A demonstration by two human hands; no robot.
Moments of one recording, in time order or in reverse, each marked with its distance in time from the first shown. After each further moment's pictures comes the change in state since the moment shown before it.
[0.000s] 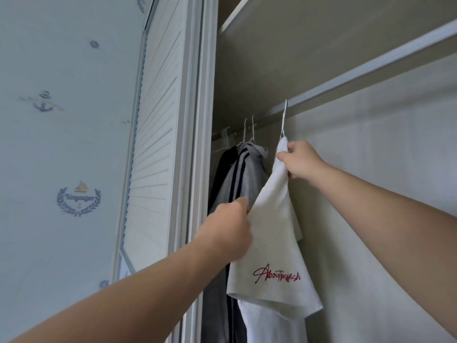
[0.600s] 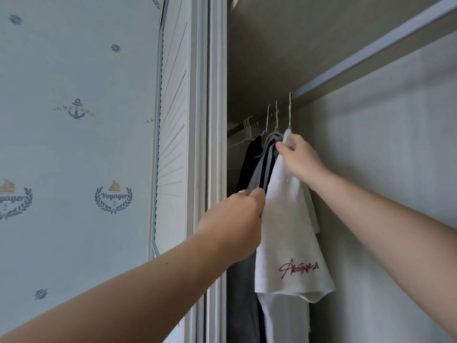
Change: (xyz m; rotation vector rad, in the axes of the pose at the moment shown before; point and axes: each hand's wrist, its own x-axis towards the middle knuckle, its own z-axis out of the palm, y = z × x) left_hand -0.003 -0.010 -0.021 0.334 0.050 0.177; right_hand 0.020 0.017 0.070 0.114 -0.066 -0.038
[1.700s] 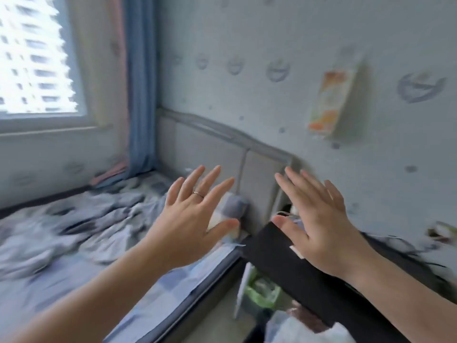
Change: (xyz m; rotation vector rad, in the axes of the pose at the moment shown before) left_hand -0.768 -0.092 -0.373 0.495 -0.168 -1.086; right_hand -0.684 -0.441 0.224 0.281 -0.963 -1.044
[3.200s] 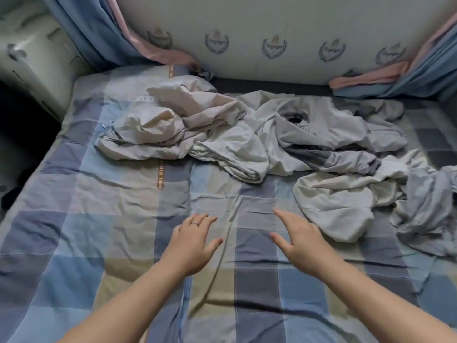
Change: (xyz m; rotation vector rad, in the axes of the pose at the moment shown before) left_hand -0.379 -0.772 0.244 -0.050 -0.374 -1.317; right_hand 0.382 -0.514 0.806 0.340 -0.894 -0.530
